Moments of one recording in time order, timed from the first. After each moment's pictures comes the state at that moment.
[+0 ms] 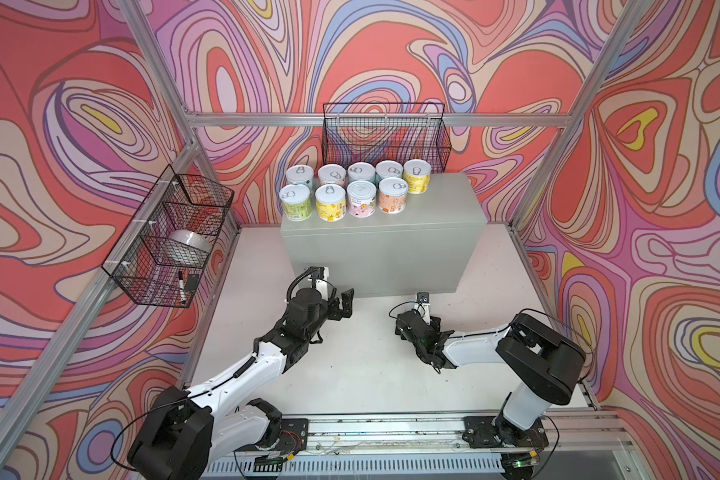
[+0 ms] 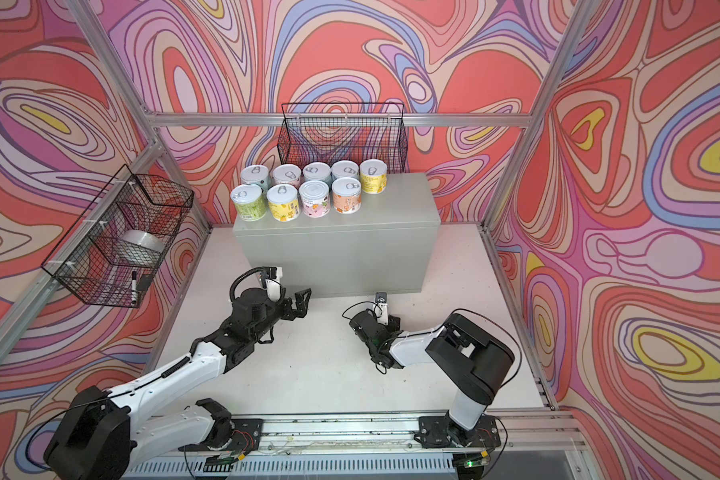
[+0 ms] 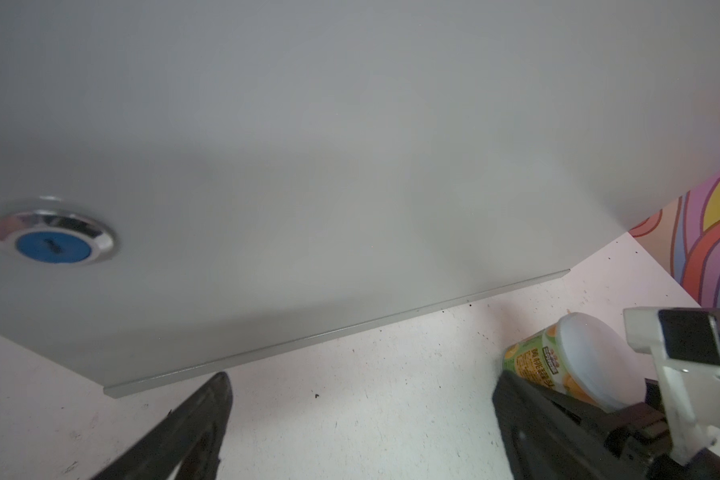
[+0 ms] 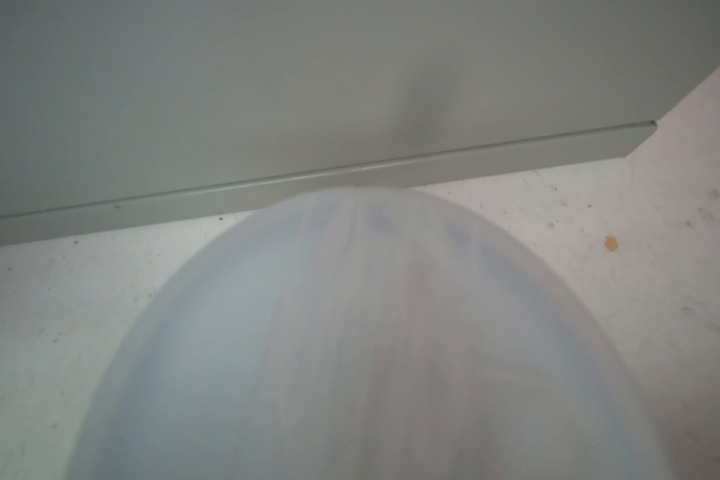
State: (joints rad) left arm -0.52 1.13 0.54 0.22 -0.11 -0.36; right arm 0.81 1.72 0.65 0.26 0.63 0.69
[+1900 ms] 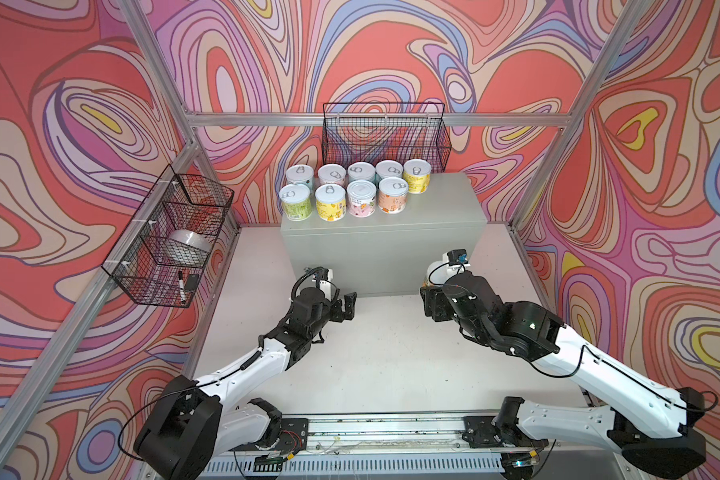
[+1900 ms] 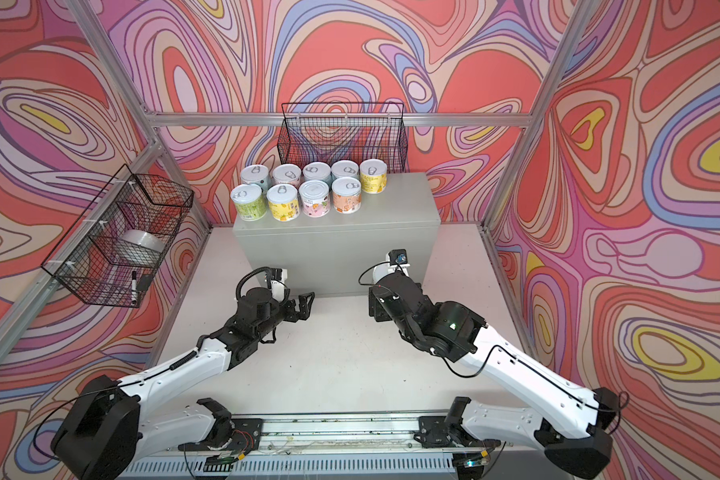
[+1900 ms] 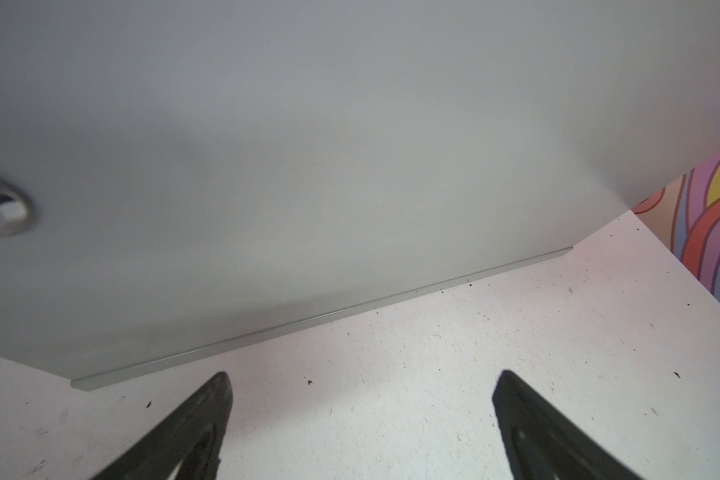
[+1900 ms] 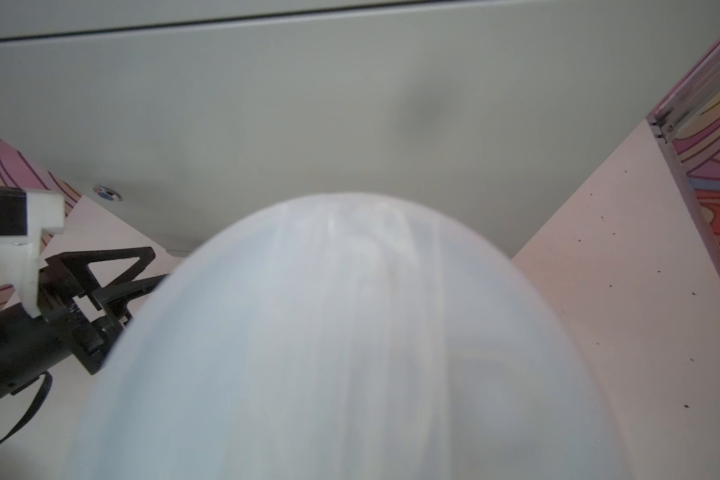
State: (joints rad) left arm -0.52 1.19 0.54 0.22 -0.07 -0.36; right arm 0.92 1.10 1.30 -0.88 0.55 0.55
